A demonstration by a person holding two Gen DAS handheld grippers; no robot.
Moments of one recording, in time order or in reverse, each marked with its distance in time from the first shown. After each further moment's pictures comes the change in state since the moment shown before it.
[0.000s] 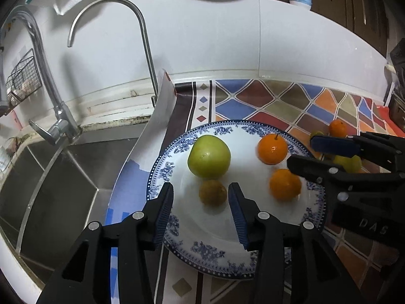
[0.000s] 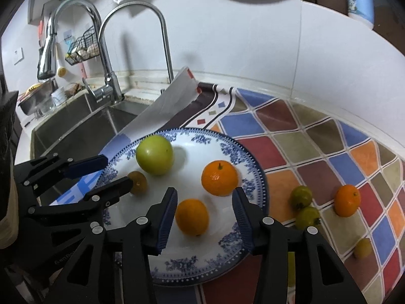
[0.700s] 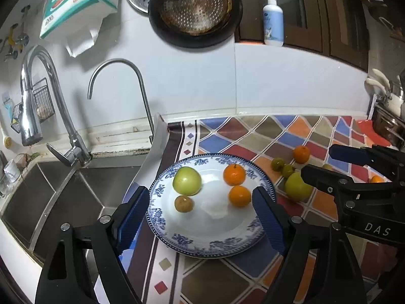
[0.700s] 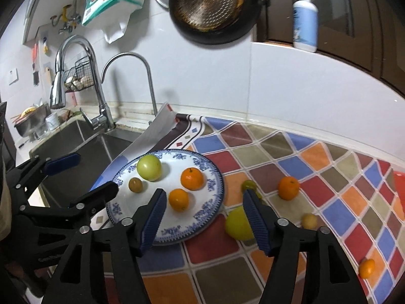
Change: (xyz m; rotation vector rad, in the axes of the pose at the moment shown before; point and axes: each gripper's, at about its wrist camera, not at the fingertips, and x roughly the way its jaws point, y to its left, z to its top) left arm -0.090 -0.035 0.002 0.018 -0.164 -0.004; right arm -0.104 -0.011 -0.020 0.068 -0.133 -0.115
